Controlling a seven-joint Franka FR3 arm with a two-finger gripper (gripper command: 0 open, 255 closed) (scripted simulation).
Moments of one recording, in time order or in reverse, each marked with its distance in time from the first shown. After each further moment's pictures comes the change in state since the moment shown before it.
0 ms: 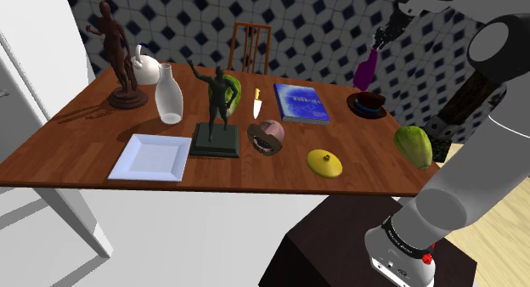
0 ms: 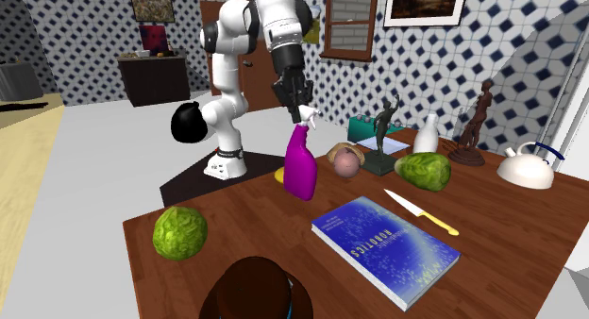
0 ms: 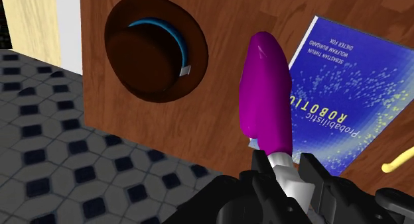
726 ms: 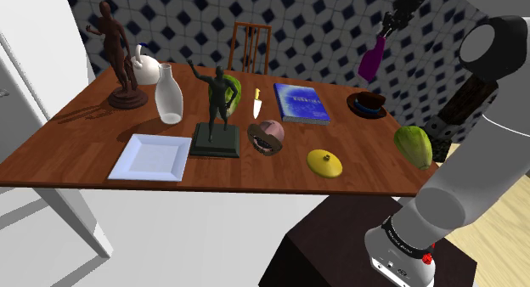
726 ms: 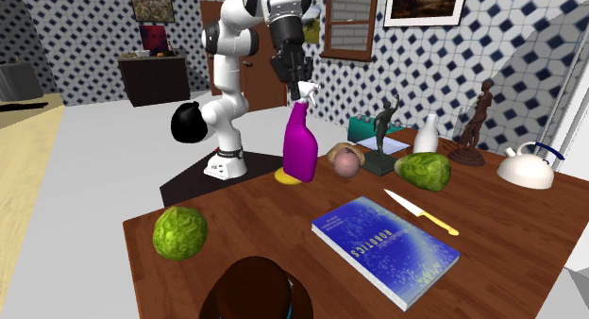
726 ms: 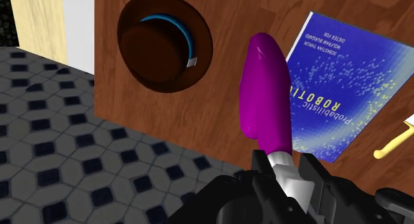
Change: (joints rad) arm -0.026 0.047 -0.009 0.201 0.030 -0.162 -0.010
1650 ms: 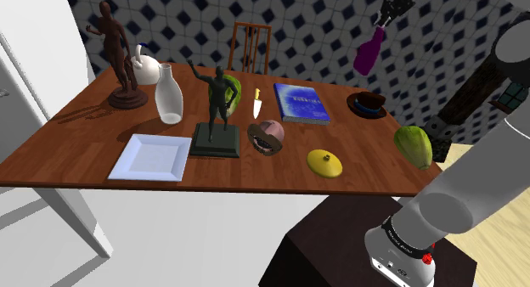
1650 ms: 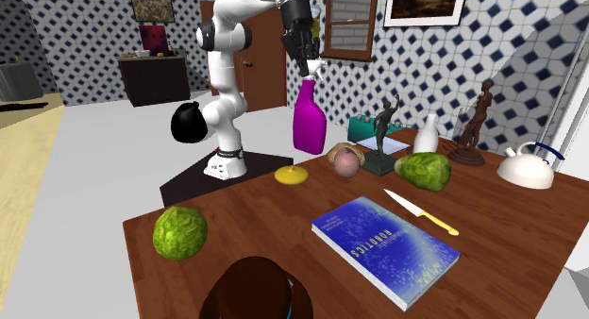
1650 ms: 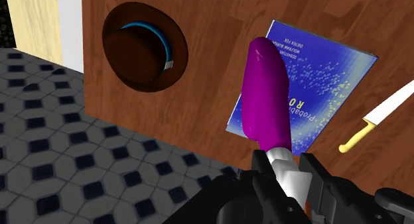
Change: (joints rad) arm 0.120 -0.166 0.057 -0.067 -0.149 -0.068 0.167
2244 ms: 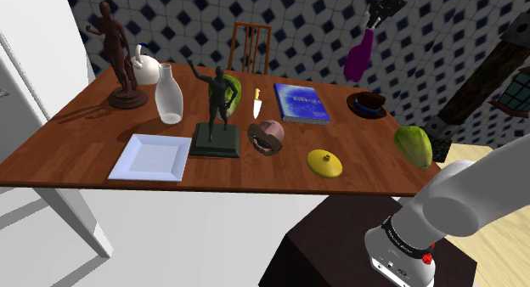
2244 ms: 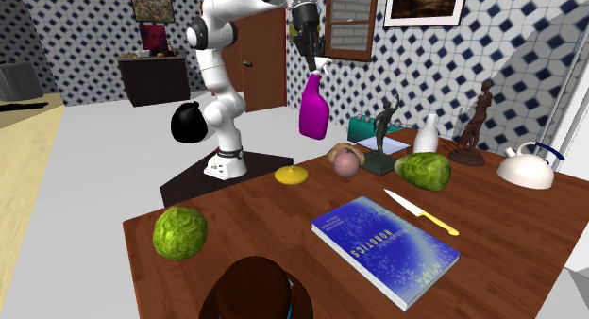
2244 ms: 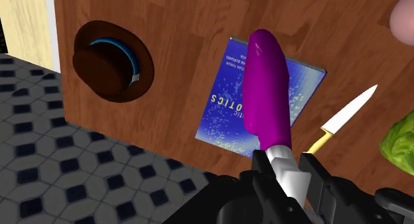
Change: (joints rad) arm 0.091 -0.245 0.172 -0.254 -0.182 0.011 0.266
